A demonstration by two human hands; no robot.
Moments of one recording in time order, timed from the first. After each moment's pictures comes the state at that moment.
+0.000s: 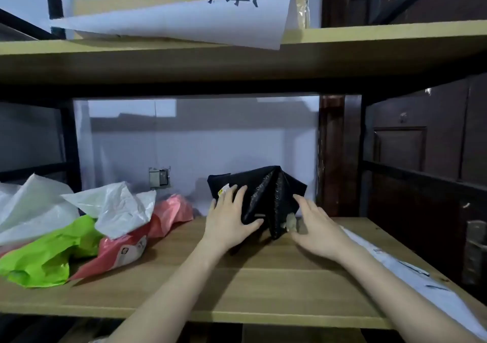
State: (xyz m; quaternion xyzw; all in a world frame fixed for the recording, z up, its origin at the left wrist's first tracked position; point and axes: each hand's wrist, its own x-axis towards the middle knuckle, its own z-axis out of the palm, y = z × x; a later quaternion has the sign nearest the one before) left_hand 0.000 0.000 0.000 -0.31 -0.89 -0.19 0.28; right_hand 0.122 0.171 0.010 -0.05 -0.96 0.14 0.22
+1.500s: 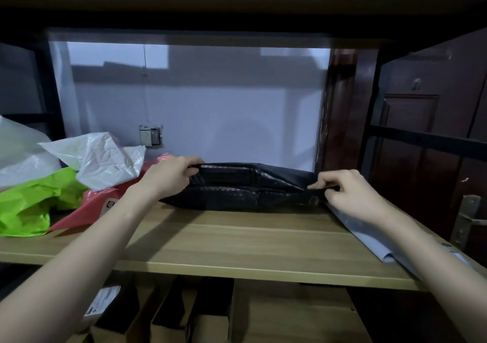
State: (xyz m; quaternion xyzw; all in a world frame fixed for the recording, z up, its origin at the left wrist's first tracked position) left_hand -0.033 -0.087 0.015 -0.30 -0.92 -0.15 0.21; right_hand 0.141 0.213 0.005 -0.02 -0.94 0.21 0.27
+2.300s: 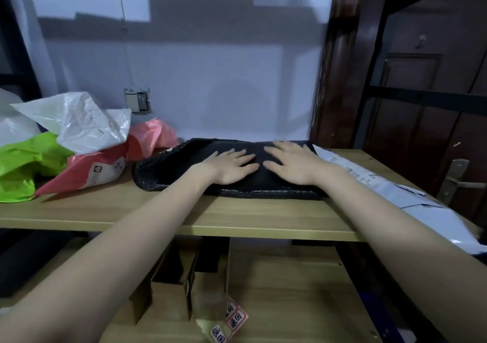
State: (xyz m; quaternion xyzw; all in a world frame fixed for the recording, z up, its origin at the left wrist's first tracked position) left_hand -0.015 0.015 -0.033 -0.37 -0.93 -0.06 -0.03; right_hand 0.081 0.169 -0.016 -0.05 -1.00 0.01 0.07
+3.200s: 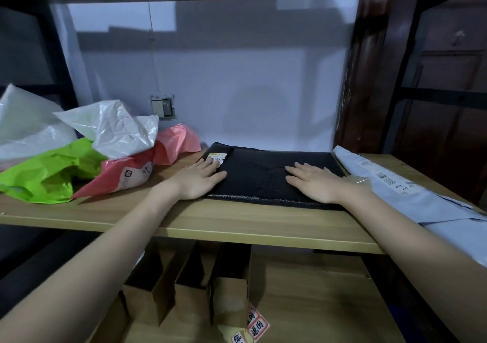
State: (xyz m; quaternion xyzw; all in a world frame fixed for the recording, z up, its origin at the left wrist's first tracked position) left_hand -0.033 -0.082 -0.044 -0.28 -0.95 -0.12 -0.03; right_hand 0.075 0.168 -0.039 -0.06 -1.00 0.07 -0.01
